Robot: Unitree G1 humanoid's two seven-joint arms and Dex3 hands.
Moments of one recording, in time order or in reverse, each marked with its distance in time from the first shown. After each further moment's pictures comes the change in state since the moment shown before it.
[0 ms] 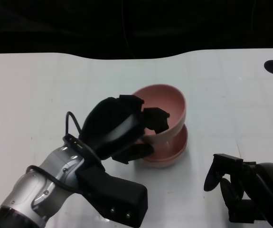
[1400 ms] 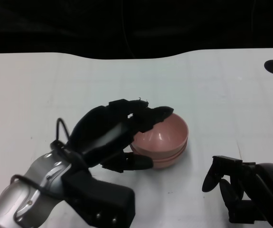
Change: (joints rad) left arm 0.137 0.062 0.095 -0.147 -0.139 0.007 -0.121; right arm 0.003 0.000 -0.003 -0.011 0.008 0.002 0.018
